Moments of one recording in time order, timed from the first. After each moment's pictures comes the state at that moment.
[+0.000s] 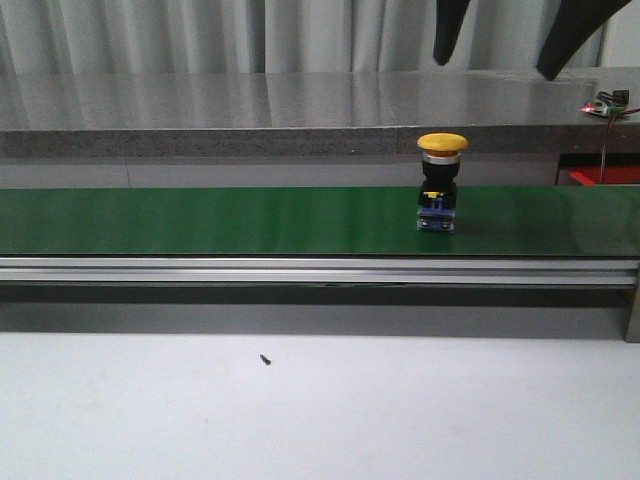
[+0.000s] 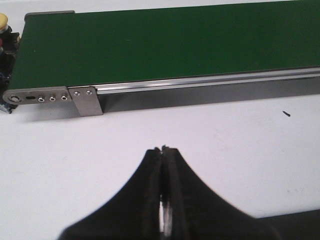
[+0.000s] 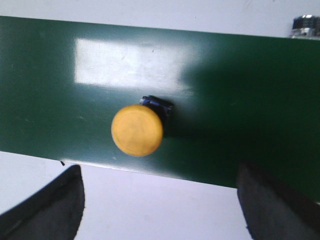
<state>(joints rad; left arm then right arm) -0.02 0.45 -0.56 -0.23 0.84 0.19 0.32 1.77 -1.75 0.09 1.25 0.33</state>
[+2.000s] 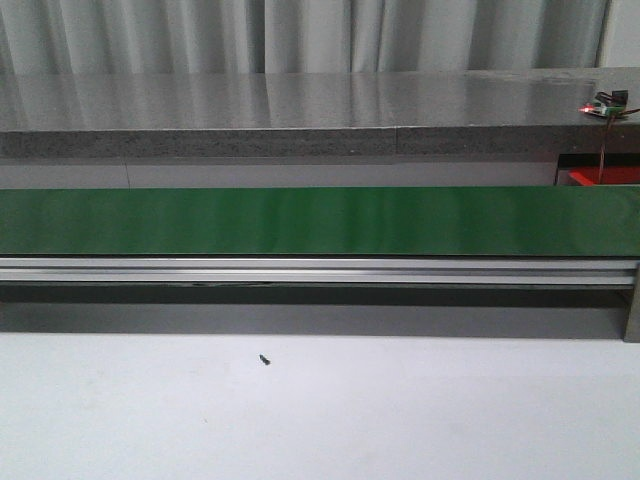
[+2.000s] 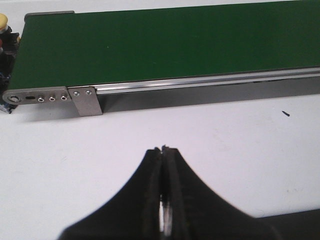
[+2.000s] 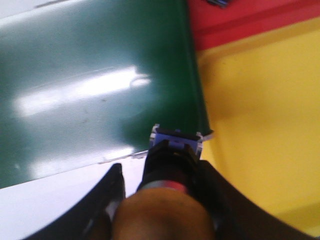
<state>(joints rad) -0.02 0.45 -0.56 -0.23 0.84 0.19 -0.07 1.58 -1.44 -0.04 1.24 0.33</state>
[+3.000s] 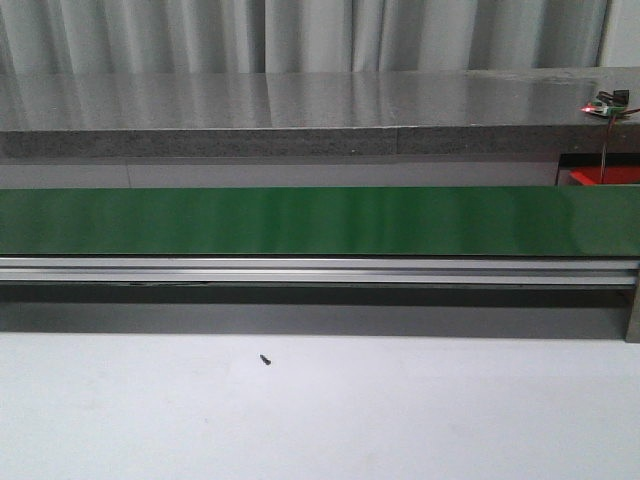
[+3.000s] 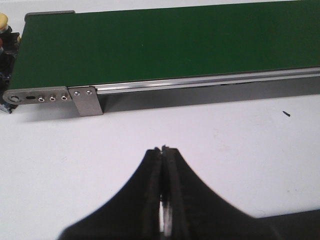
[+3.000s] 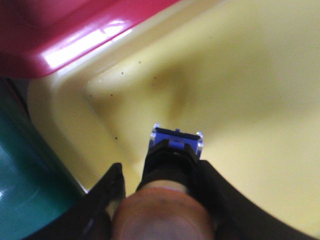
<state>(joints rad) -0.02 0.45 -0.56 -0.23 0.84 0.19 -0.32 1.85 -1.35 0.00 1.08 0.25</state>
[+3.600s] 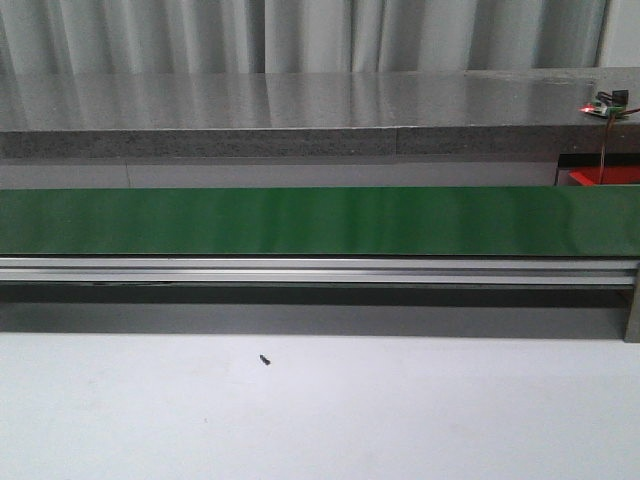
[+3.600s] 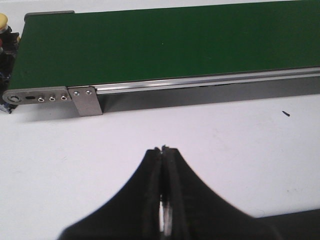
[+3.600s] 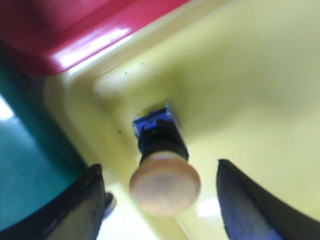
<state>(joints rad) -0.02 0.45 -0.56 -0.23 0.84 0.19 -0.32 1.77 -1.35 -0.01 1.09 0.24</state>
